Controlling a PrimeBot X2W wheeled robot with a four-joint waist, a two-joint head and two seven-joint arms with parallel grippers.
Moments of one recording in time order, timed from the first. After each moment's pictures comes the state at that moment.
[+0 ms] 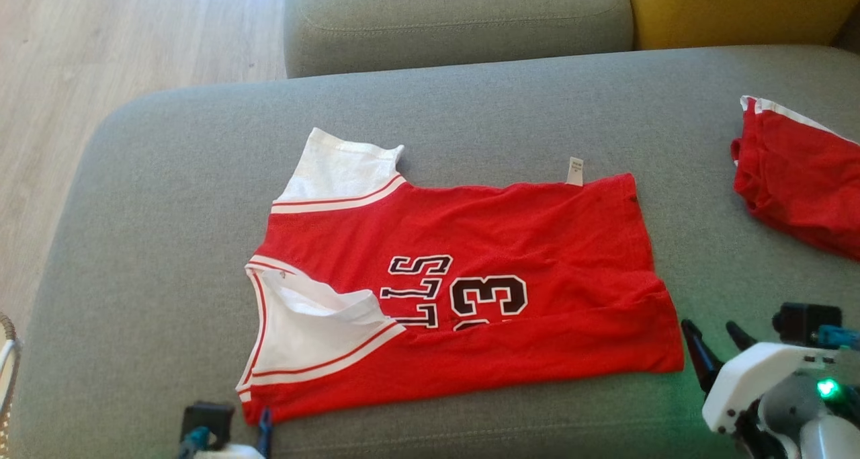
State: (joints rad) left arm 0.10 0.30 -0.47 0.33 -0.28 0.24 0.02; right arm -0.03 -0.04 -0.25 0.31 0.21 0.13 0.29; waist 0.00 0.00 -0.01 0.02
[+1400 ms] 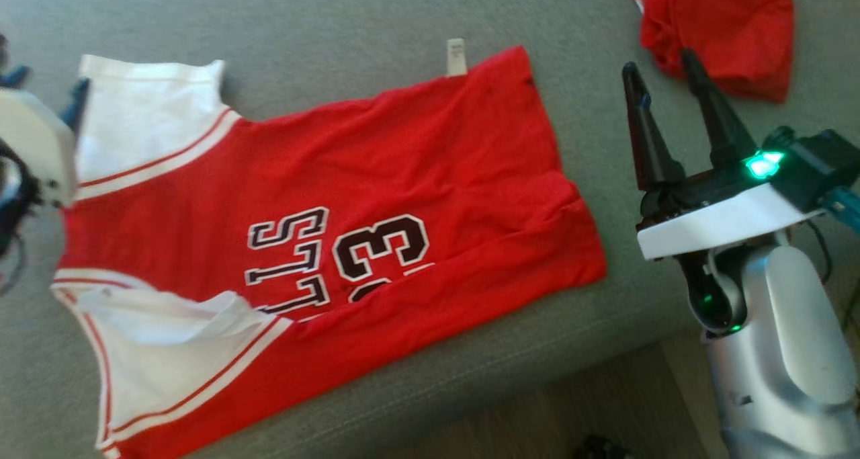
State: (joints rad) left arm -0.70 0.58 -0.36 0.52 -0.41 -0.11 0.30; right arm -0.39 -0.05 0.04 0.11 0.27 0.13 -0.16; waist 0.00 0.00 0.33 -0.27
